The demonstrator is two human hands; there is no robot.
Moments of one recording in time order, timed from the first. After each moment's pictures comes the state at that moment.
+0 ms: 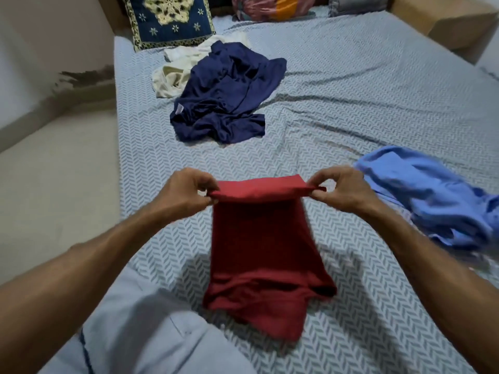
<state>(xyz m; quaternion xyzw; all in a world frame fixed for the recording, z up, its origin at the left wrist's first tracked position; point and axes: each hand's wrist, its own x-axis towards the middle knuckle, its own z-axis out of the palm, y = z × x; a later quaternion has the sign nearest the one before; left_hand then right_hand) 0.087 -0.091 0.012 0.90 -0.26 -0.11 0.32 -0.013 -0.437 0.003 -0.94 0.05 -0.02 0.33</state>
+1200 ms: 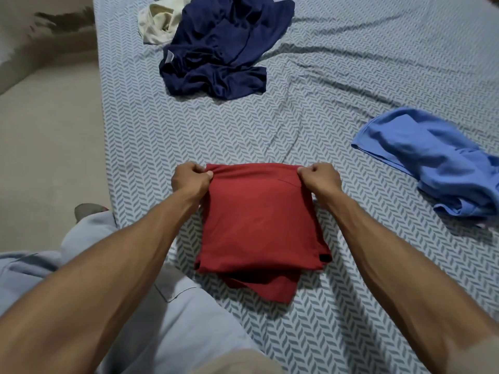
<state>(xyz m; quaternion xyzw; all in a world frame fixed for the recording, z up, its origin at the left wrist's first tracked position) 0.063 -0.126 -0.094 0.87 0.19 -0.13 0.43 -0.002 -0.404 -0.105 -0.84 0.38 0.06 0.38</state>
